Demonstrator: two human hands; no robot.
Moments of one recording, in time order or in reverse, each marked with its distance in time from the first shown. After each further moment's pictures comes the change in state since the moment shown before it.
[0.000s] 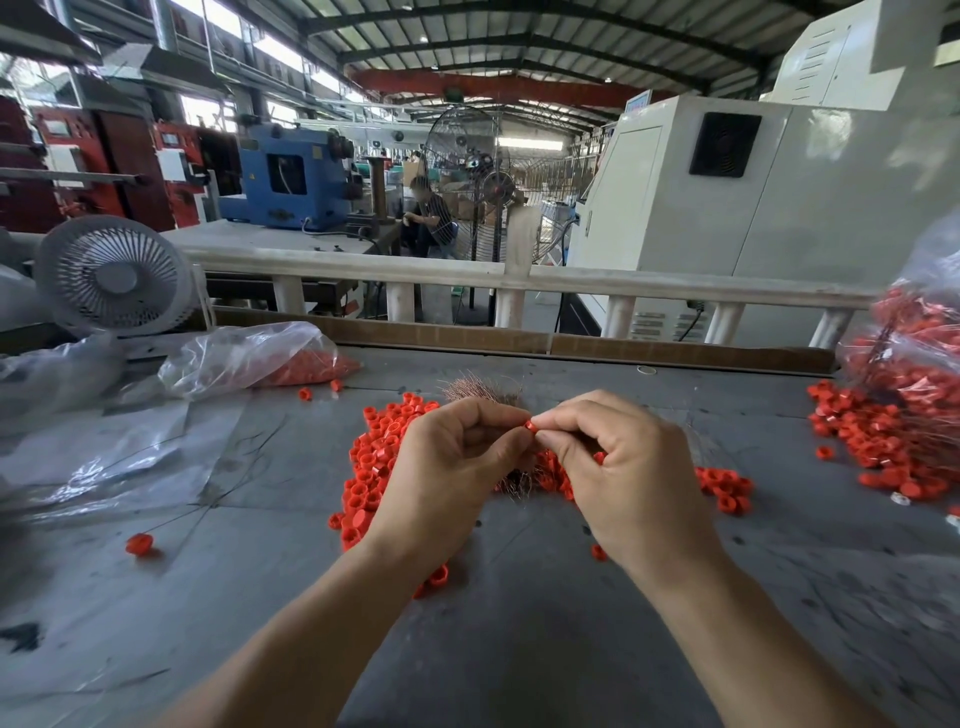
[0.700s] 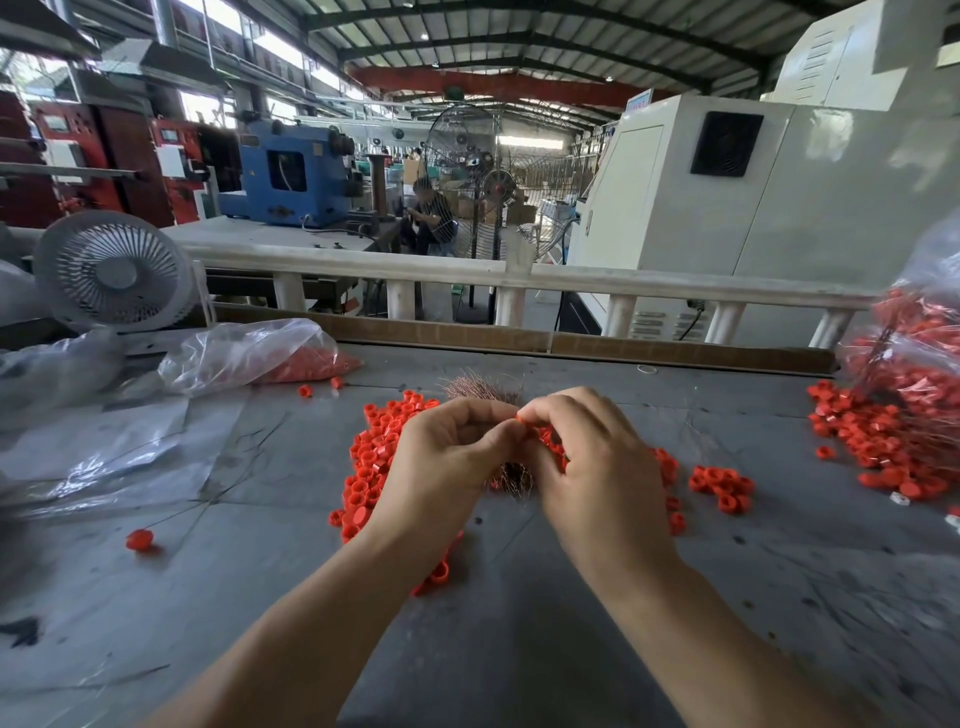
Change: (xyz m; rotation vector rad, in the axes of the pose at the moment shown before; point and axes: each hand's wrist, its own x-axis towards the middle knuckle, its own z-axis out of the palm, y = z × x) left_hand 0.003 -0.003 0.000 -0.116 0.056 -0.093; right_hand -0.007 -0.001 0.025 -0.210 0.047 -0.043
